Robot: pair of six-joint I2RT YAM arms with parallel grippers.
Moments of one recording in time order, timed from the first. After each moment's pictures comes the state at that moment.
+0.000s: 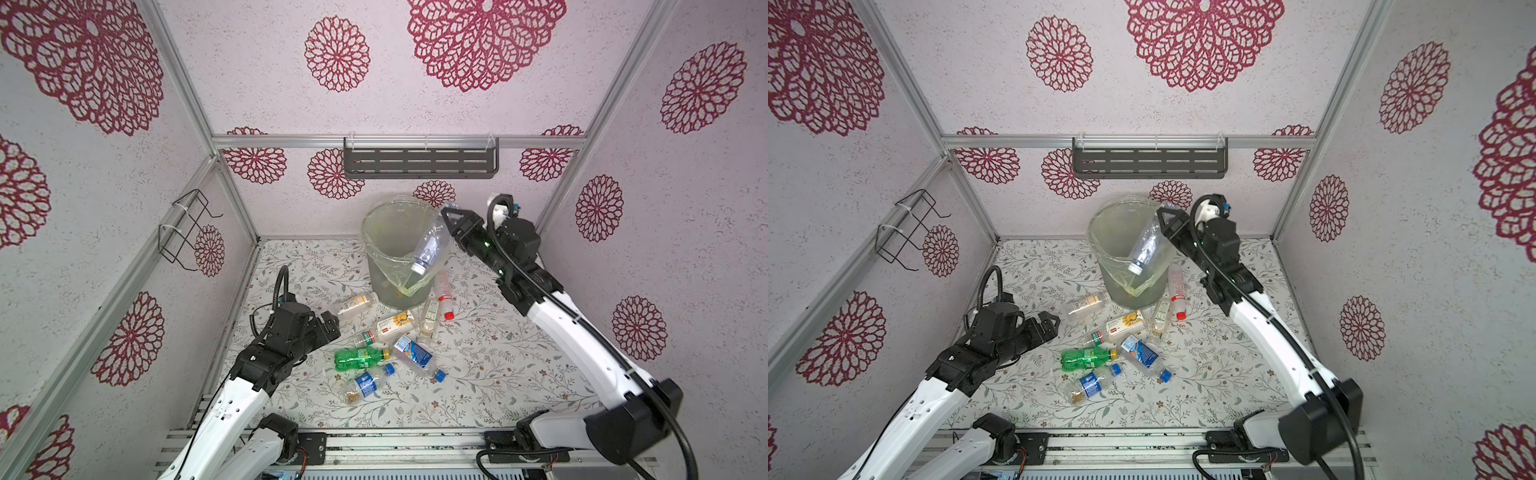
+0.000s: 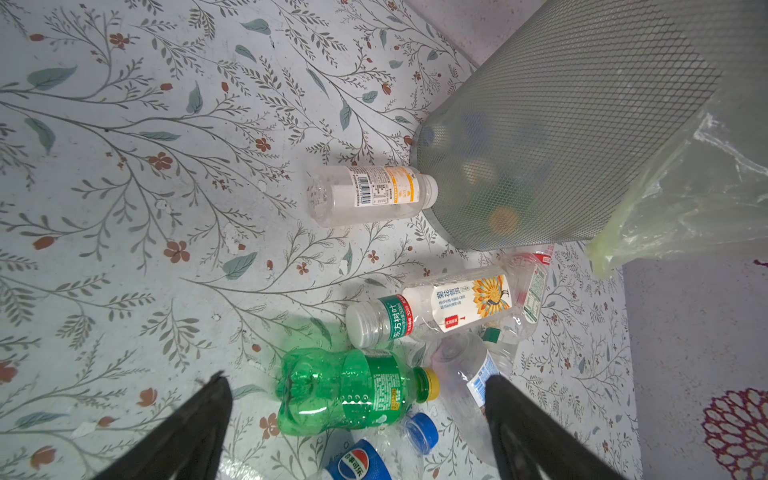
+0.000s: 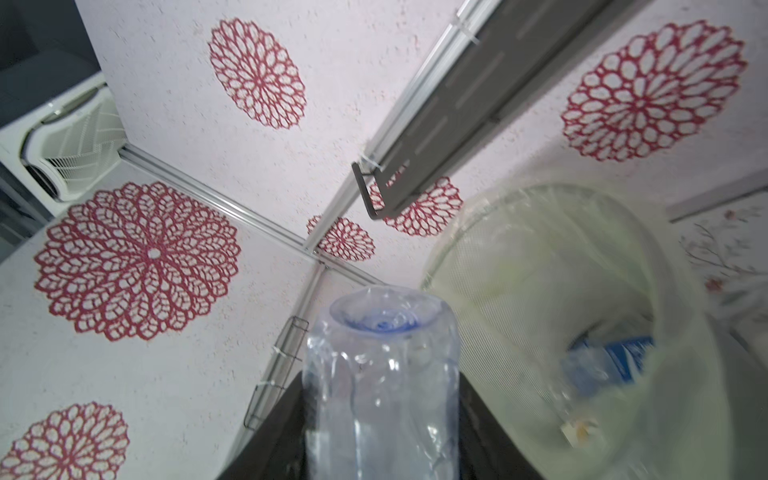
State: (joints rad) left arm -0.37 0.83 0.80 -0.73 -0.07 -0.78; right arm 0.45 1.45 1.46 0.01 -0.13 1.03
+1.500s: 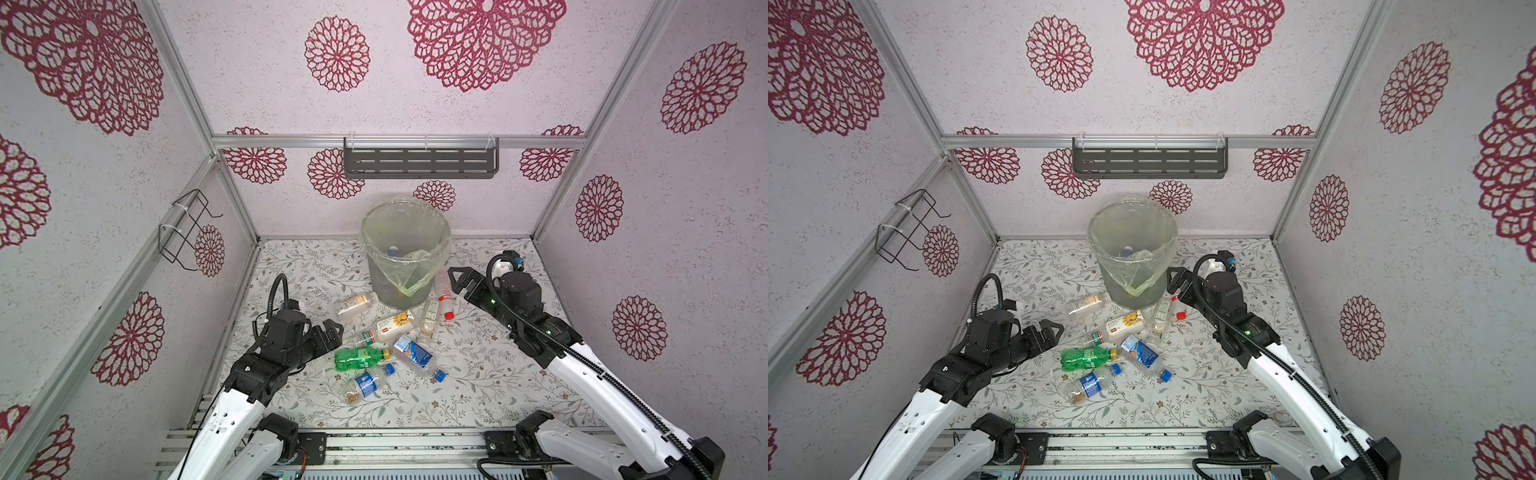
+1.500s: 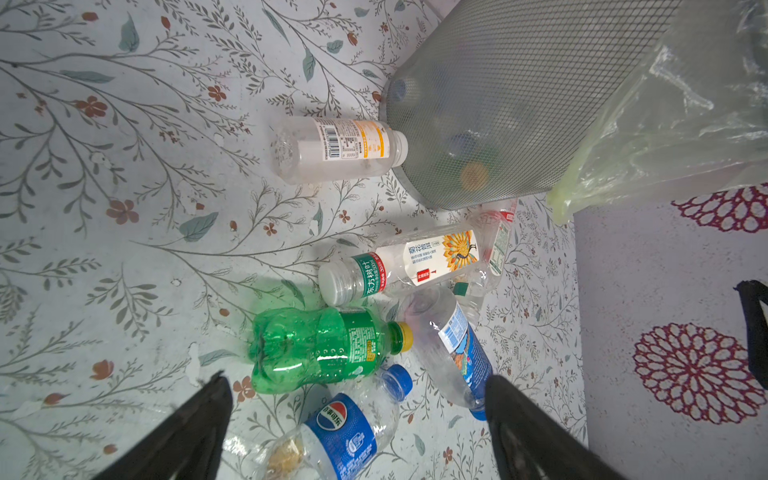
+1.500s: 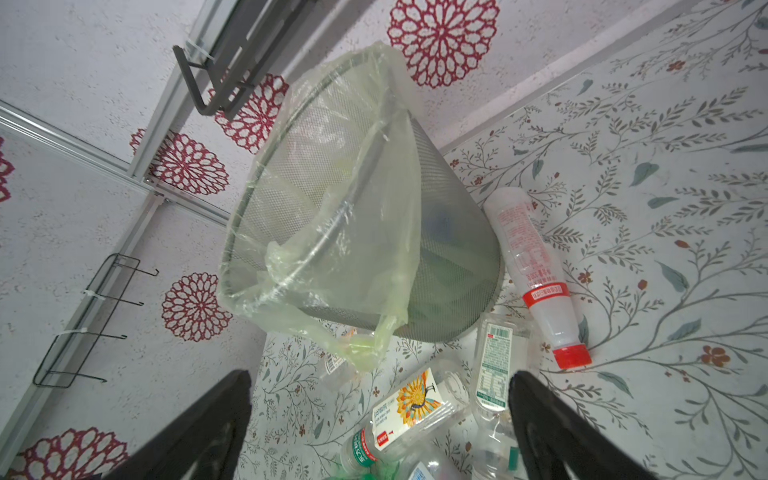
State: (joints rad) left arm -0.37 0.74 0.73 -0.74 0.09 -0.78; right arm 0.53 1.01 0.94 -0.30 0.08 0.85
